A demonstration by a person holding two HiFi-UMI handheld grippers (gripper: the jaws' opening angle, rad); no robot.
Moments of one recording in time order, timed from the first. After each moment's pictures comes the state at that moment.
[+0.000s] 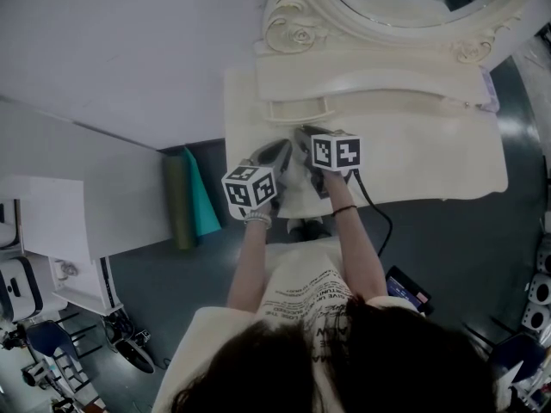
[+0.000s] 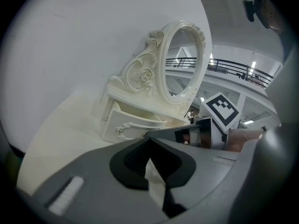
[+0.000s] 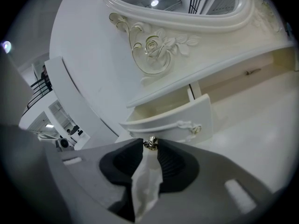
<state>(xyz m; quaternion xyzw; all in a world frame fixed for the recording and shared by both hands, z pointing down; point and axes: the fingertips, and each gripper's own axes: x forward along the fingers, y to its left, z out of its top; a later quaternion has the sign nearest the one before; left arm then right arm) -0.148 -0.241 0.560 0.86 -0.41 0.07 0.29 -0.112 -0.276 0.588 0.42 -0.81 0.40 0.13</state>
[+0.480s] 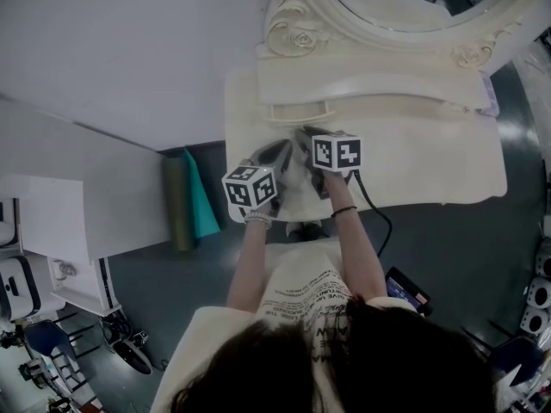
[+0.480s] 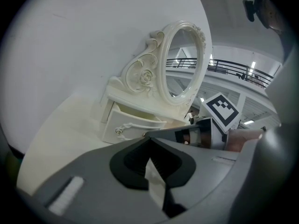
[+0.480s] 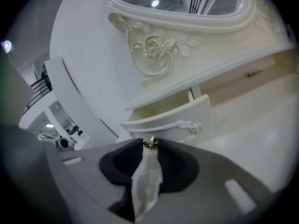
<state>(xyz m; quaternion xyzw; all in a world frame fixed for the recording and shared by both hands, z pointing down) -0.147 -0.248 0.558 0.86 -0.41 0.06 0.29 -0.111 -0.283 0.586 0.42 -0.81 0.39 0.14</state>
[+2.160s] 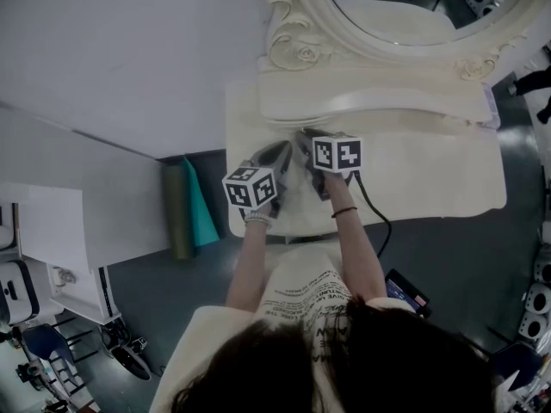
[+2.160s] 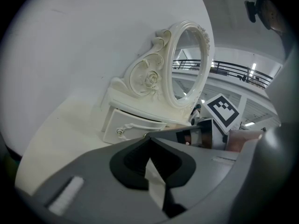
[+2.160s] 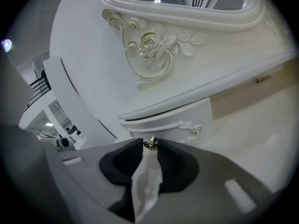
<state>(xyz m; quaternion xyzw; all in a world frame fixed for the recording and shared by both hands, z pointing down) -0.149 -0.287 0.559 0.86 -0.41 0.05 0.29 -0.111 -0.321 0.587 0.42 -0.81 0.39 0.14</state>
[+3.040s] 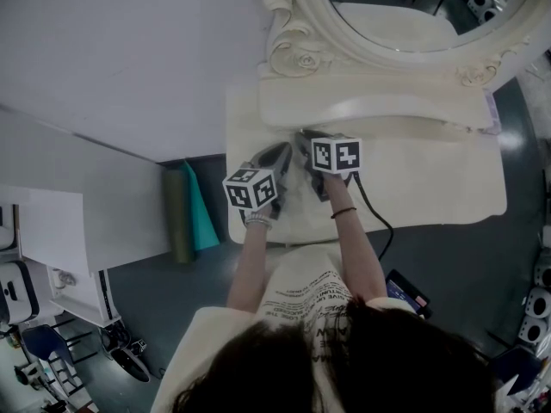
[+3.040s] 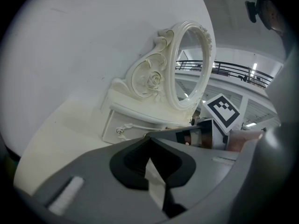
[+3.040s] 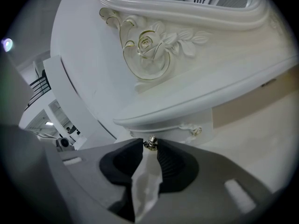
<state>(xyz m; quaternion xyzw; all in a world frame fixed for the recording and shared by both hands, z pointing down) -0.150 -0.303 0.558 0.86 -0.42 0.05 0.29 -0.113 -0.337 0.587 0.41 -0.81 0.38 0.14</state>
